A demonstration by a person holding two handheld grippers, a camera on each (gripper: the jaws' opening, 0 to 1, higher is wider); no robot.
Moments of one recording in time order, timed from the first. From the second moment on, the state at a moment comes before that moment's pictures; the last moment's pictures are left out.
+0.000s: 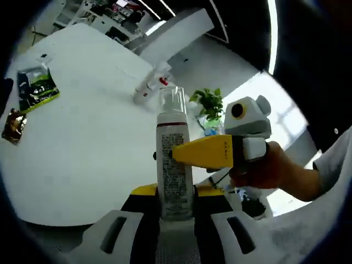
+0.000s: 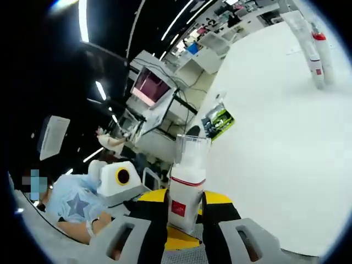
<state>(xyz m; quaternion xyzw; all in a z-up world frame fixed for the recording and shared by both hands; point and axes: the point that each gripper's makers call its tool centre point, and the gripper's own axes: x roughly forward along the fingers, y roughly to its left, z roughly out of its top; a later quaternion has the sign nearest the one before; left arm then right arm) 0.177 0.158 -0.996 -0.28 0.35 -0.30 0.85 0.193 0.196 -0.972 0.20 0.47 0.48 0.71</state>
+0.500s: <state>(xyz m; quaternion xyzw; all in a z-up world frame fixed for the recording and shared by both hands) 0.172 0.150 -1.023 -0.03 0.34 -0.31 0.89 0.183 0.179 -0.989 0.14 0.44 0.50 0.73</state>
